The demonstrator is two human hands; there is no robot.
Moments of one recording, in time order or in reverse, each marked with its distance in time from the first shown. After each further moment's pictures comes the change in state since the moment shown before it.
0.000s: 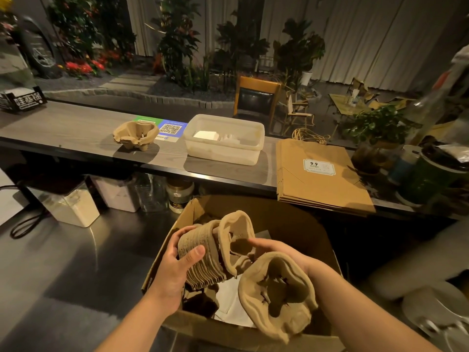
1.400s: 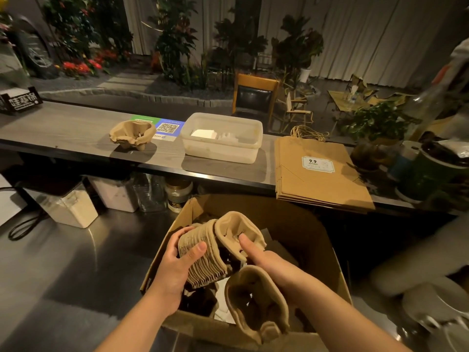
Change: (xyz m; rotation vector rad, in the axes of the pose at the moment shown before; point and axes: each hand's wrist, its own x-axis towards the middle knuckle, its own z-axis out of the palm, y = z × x) left_hand 0.001 0.000 0.005 0.043 0.111 -0.039; right_hand -0.003 0.018 0.025 -0.056 0.111 -0.010
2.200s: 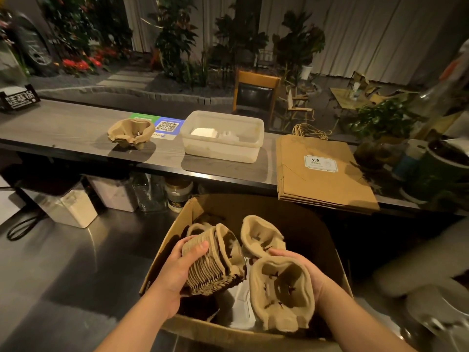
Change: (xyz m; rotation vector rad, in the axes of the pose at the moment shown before) left_hand 0.009 -0.005 -0.001 0.030 -0.003 -0.217; right_hand 0.018 0.045 -0.055 0.555 -0.115 0.074
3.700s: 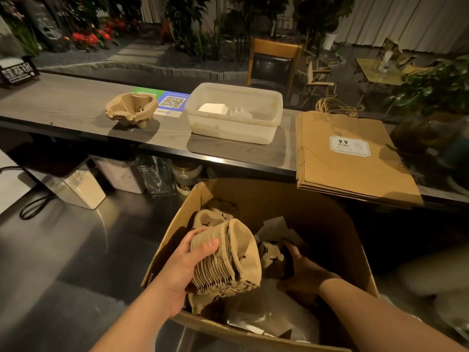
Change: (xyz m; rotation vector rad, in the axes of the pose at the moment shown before) left_hand 0.005 -0.003 -0.003 0.012 -0.095 -0.025; right_hand 0.090 0.031 -0.070 -1.263 0.320 0.021
